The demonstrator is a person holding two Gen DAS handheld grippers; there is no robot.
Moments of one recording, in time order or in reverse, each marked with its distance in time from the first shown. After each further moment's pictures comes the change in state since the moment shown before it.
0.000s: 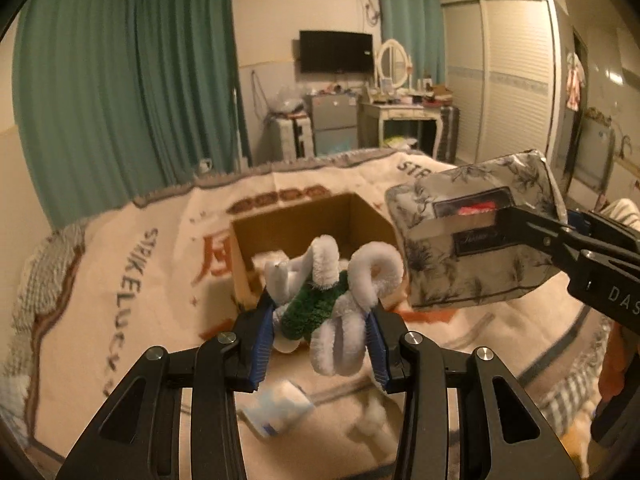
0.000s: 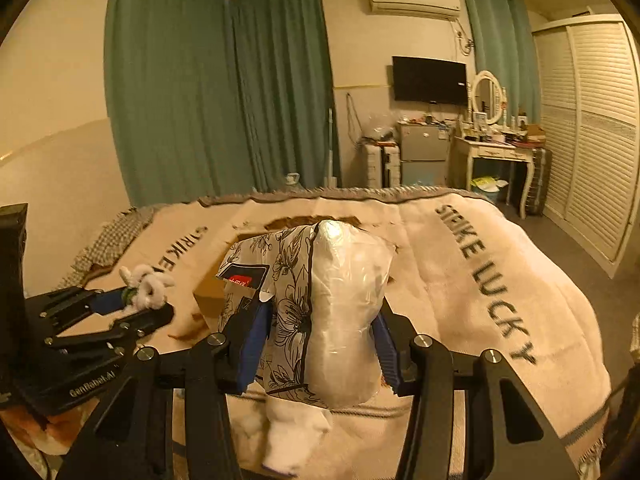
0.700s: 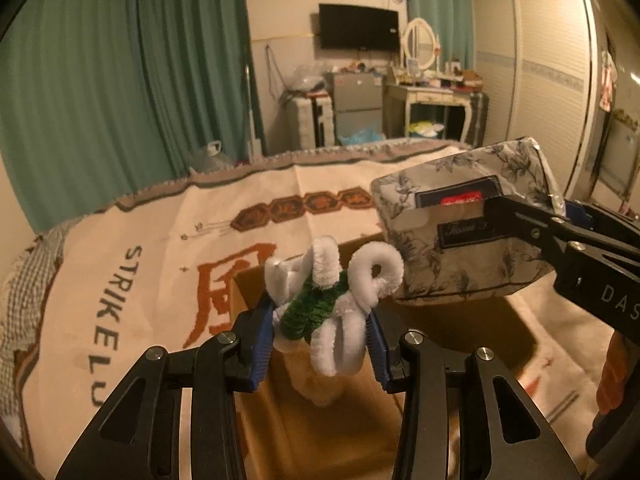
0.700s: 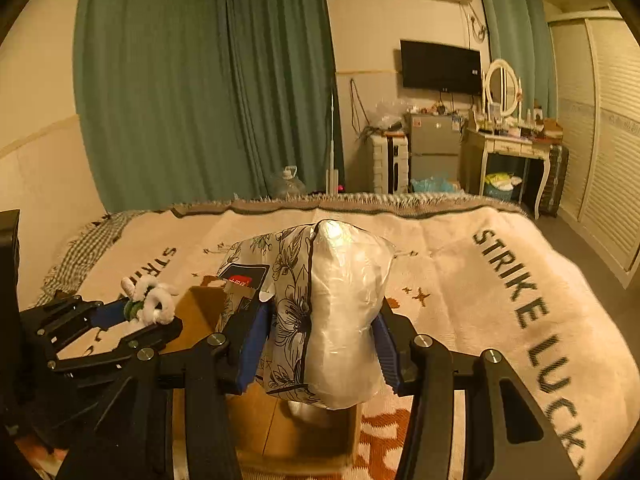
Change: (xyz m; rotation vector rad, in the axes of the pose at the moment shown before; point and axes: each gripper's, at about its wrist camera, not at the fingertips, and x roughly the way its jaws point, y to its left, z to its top) left arm 0.165 0.043 0.060 -0.025 0.085 0.053; right arm 0.199 -0.019 0.072 0.003 0.076 -0.004
